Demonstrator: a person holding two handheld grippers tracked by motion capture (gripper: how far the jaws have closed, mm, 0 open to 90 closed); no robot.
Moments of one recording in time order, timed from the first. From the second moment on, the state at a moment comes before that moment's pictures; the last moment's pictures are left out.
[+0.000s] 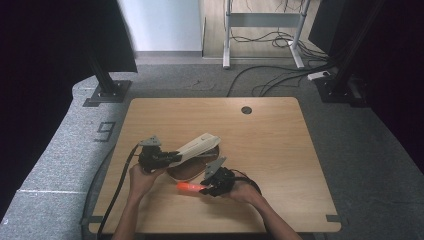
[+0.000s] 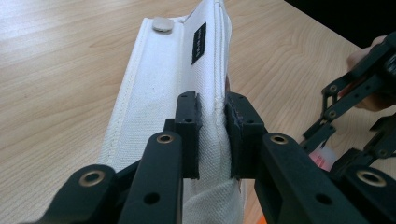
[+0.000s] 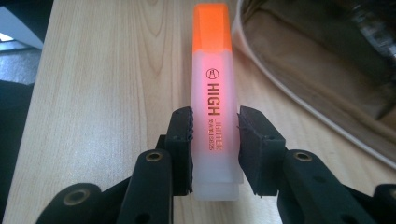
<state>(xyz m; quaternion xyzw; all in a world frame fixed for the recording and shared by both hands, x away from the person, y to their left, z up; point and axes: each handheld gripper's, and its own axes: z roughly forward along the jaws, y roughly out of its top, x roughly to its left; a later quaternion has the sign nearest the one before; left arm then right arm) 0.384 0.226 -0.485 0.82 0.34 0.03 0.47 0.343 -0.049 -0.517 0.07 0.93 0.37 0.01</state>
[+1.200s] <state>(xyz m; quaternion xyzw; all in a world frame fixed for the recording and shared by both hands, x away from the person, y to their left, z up) 0.384 0.226 -0.484 0.81 0.34 0.03 0.47 0.394 -0.029 -0.511 0.13 0.93 0.33 0.08</state>
